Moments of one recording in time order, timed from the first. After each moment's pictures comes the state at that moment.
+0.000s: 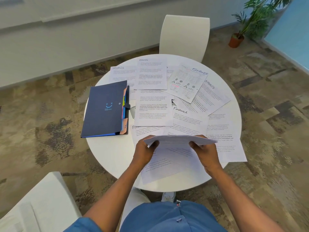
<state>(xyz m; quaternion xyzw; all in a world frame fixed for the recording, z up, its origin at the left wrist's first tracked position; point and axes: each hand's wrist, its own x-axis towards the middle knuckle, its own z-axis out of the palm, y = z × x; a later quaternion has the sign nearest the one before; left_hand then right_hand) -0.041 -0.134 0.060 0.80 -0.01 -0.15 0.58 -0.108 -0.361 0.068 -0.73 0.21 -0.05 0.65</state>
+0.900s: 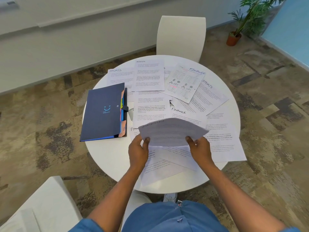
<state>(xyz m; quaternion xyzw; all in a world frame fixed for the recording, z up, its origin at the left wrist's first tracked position) -0.037 -0.135 0.050 0.85 0.09 -0.06 0.52 -0.088 -0.355 0.053 -0.81 0.24 -0.05 0.54</state>
